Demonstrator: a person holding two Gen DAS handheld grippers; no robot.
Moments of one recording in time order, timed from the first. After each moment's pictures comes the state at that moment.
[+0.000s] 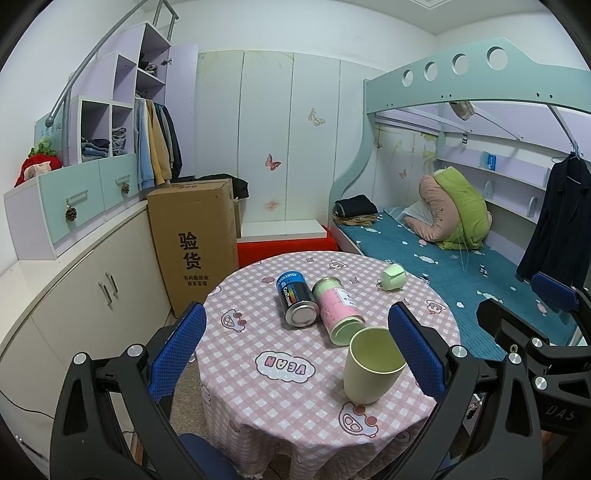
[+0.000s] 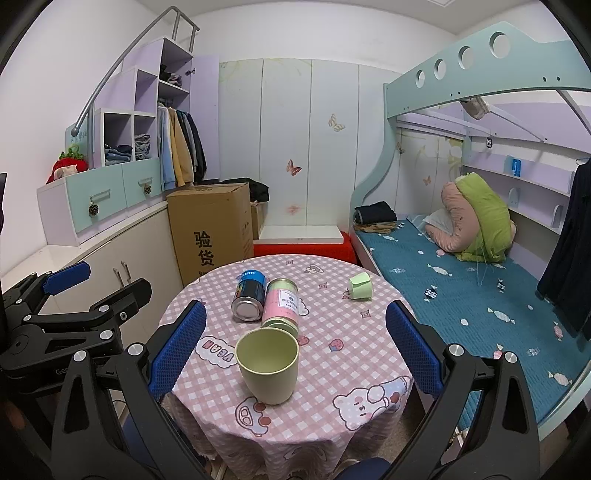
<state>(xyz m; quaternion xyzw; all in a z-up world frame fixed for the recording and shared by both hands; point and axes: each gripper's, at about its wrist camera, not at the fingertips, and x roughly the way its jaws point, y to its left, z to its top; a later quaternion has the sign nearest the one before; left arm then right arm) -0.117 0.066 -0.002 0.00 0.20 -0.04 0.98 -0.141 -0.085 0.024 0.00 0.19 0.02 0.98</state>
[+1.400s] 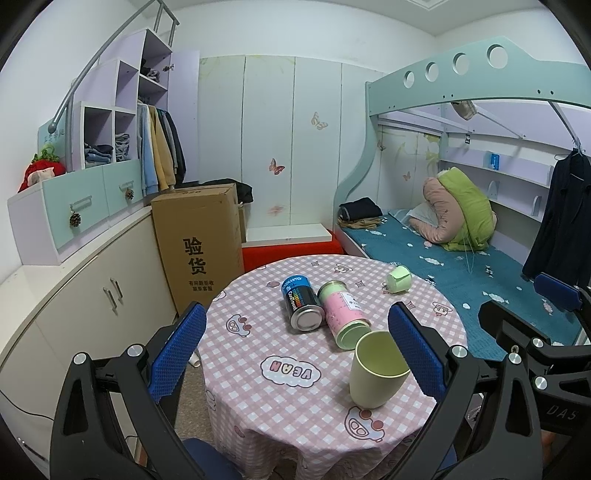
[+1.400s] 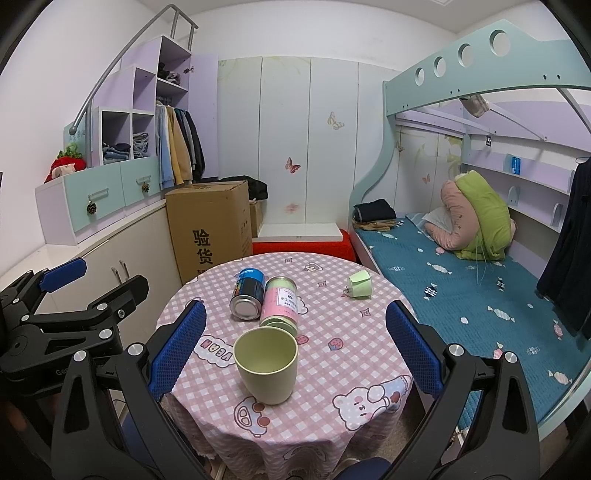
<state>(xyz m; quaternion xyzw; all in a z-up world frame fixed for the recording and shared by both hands) -0.115 0.063 0.001 0.01 0.19 -0.03 0.98 -0.137 -0.087 0.023 0.00 0.19 0.02 0.98</state>
